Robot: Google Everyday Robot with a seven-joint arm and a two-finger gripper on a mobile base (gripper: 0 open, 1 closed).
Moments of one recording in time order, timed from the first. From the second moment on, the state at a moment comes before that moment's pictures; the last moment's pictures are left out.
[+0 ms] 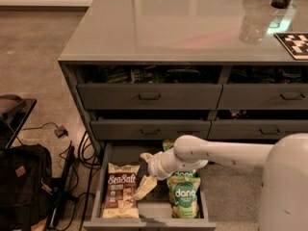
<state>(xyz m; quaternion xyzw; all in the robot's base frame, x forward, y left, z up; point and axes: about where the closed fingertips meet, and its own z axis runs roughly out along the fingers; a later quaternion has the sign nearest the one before) 0.513 0.061 0.445 -0.60 0.69 0.32 0.26</state>
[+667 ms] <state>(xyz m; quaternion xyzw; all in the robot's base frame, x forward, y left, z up) 0.547 0.085 0.359 -0.58 0.73 0.27 0.24</state>
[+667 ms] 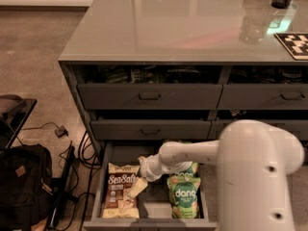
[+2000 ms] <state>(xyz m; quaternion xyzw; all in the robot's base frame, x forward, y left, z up) 0.581 0.096 0.225 -0.57 0.78 0.21 0.16</state>
